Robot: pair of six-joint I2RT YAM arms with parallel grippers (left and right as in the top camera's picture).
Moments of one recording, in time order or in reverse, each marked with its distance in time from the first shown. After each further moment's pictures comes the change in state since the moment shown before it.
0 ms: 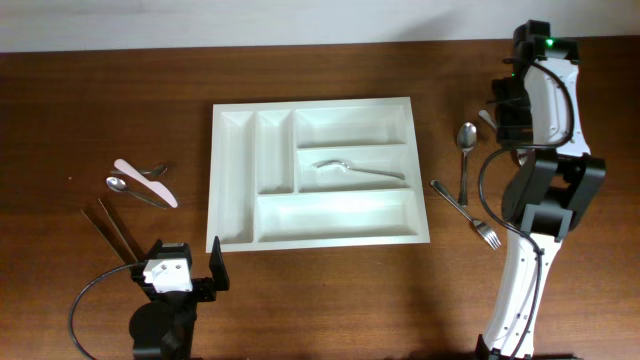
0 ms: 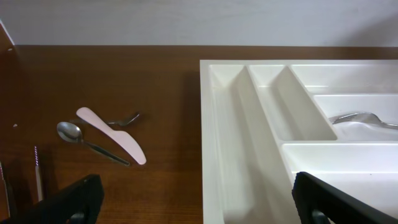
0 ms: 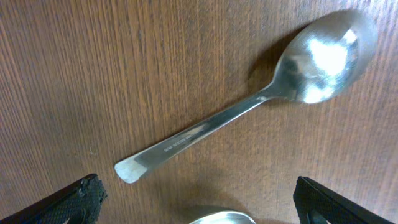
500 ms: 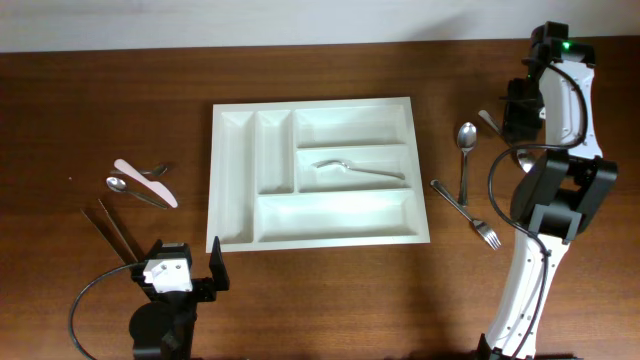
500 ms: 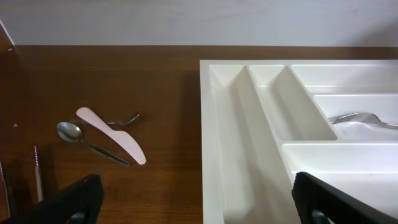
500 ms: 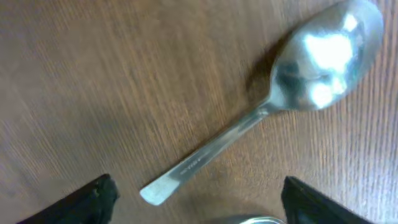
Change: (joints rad) left arm 0.000 0.000 0.000 0.000 0.000 0.000; right arm -0.054 0.002 0.000 0.027 -0.091 0.188
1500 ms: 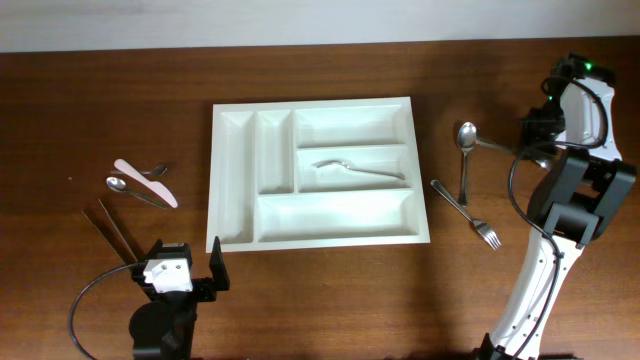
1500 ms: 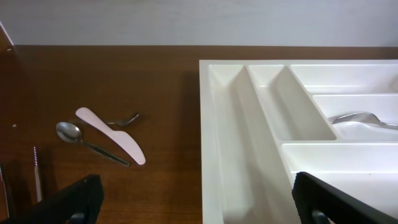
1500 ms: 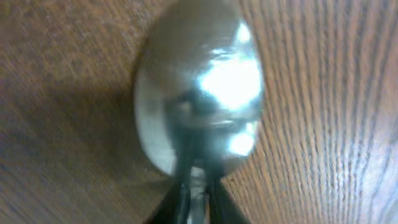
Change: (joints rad) left arm 0.000 0.000 0.000 0.000 0.002 0.000; right arm -0.112 0.034 -0.116 -0.033 -0.026 -0.034
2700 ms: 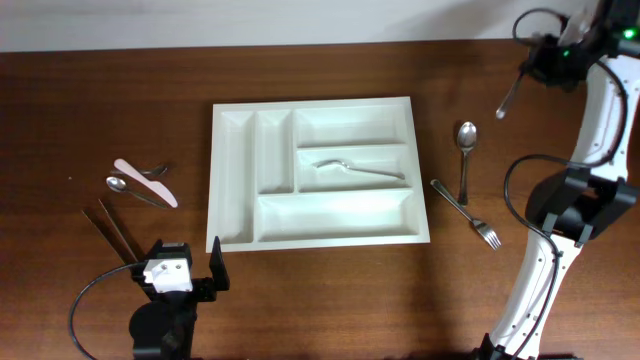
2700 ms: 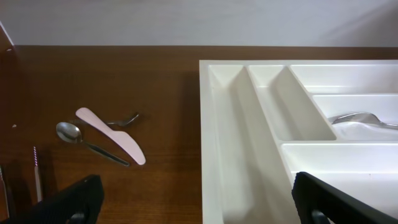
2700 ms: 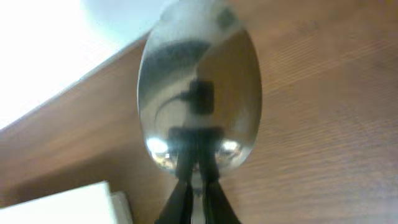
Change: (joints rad) left arm 0.000 0.000 0.000 0.000 0.000 0.000; right arm 0.009 0.014 0.548 0.021 -0.497 -1.452
